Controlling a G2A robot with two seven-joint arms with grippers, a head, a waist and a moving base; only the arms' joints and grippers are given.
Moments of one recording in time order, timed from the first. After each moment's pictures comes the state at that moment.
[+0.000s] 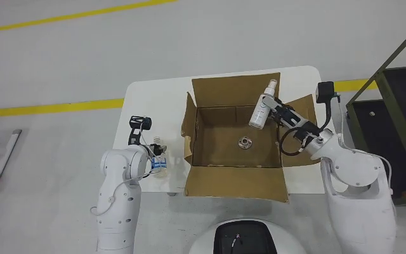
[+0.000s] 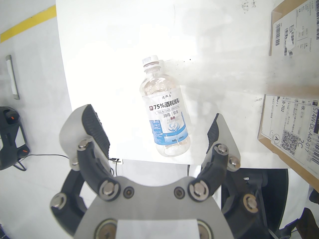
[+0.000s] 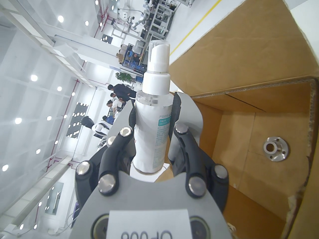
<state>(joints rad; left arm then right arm) 0.96 -1.31 -1.46 -1.61 1.45 -0.10 -1.25 -1.22 -1.56 1.63 -1.90 -0.28 0.05 0.74</state>
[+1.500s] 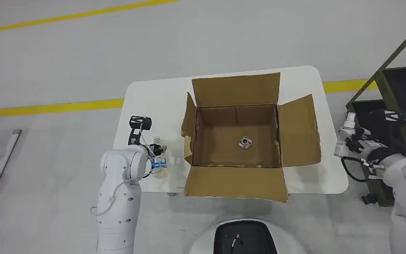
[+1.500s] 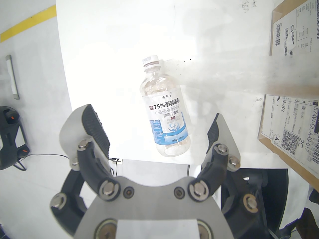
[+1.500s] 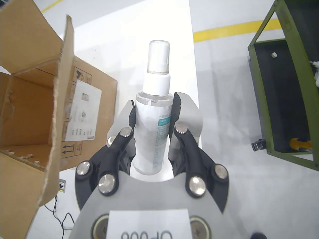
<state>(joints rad) 0.96 -1.31 -1.46 -1.61 1.45 -0.10 -1.25 -1.43 -1.42 1.97 -2.04 -1.03 -0.07 1.00</state>
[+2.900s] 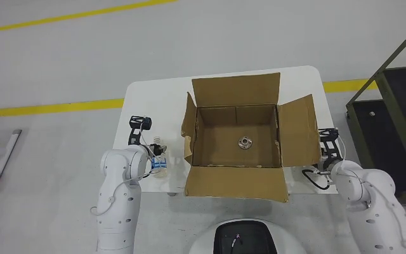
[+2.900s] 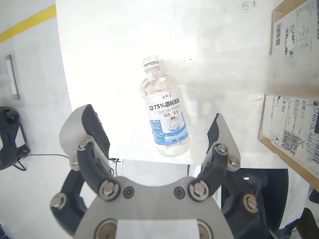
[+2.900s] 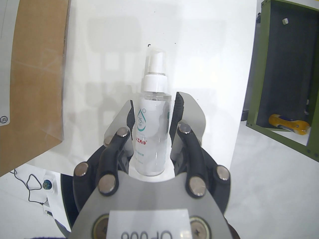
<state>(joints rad) 0.96 -1.31 -1.46 -1.61 1.45 -0.10 -1.25 -1.36 -1.38 1.69 -1.75 -1.31 -0.04 0.98</state>
